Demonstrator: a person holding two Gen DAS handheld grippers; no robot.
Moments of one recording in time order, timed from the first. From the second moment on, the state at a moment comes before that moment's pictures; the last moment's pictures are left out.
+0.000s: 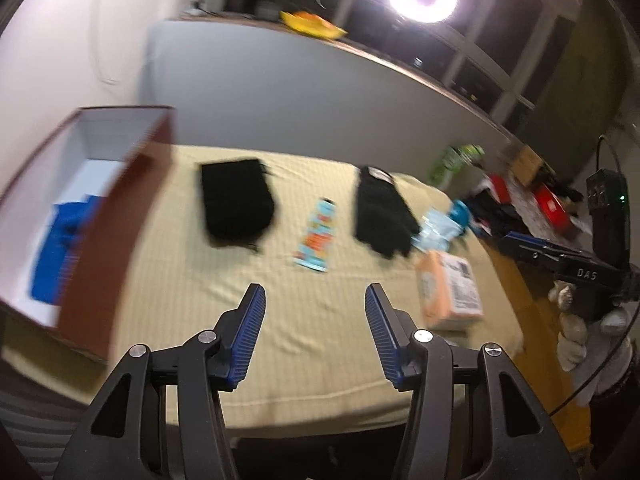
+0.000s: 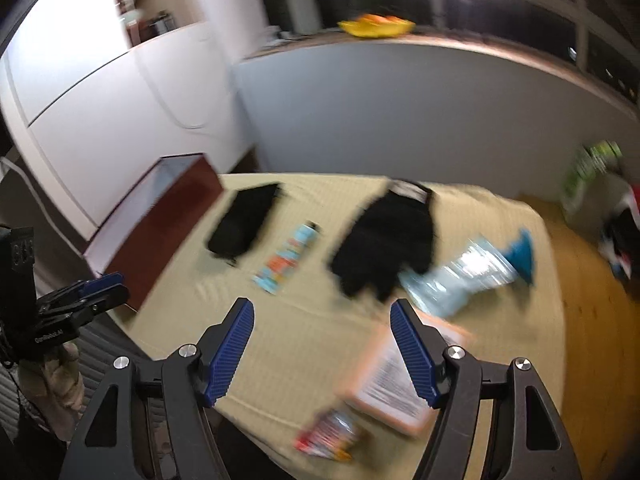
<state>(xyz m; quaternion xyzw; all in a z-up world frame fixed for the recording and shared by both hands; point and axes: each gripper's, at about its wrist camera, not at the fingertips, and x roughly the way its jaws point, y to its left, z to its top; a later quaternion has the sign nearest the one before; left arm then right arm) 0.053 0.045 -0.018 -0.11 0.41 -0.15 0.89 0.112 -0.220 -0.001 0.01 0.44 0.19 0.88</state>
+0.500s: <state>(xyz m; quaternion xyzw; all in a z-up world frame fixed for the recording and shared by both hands) 0.092 -0.090 -0.064 -0.08 0.49 -0.23 0.84 0.105 -0.339 -0.066 0.11 0.49 0.17 0.85</state>
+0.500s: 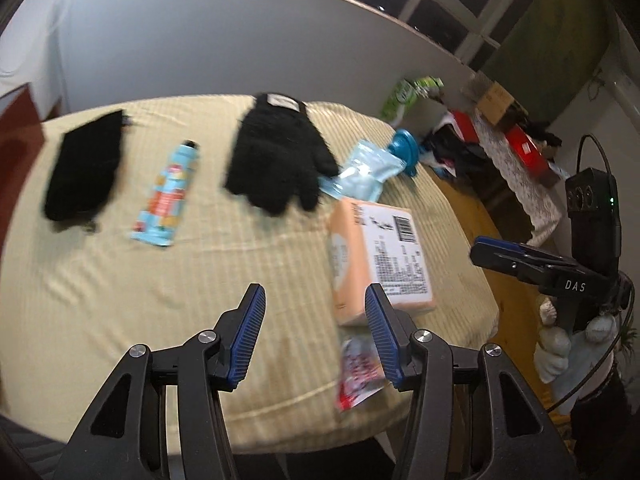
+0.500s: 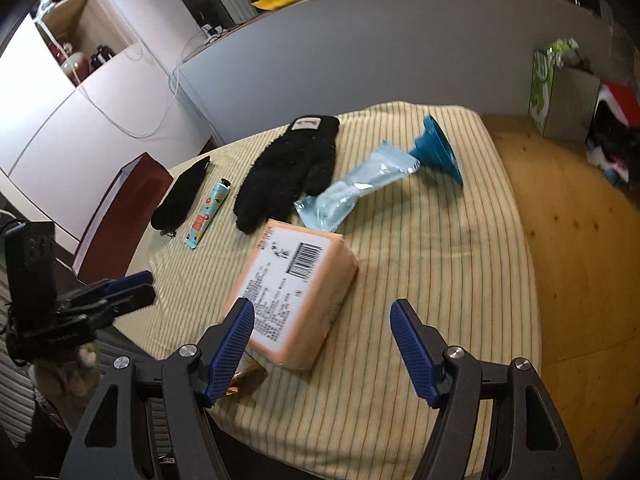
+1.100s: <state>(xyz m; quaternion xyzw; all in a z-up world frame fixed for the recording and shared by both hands) 0.125 -0.131 -0.097 -0.06 0.55 -0.30 0.78 0.129 -0.330 -0.107 0.19 0.53 0.16 0.81</state>
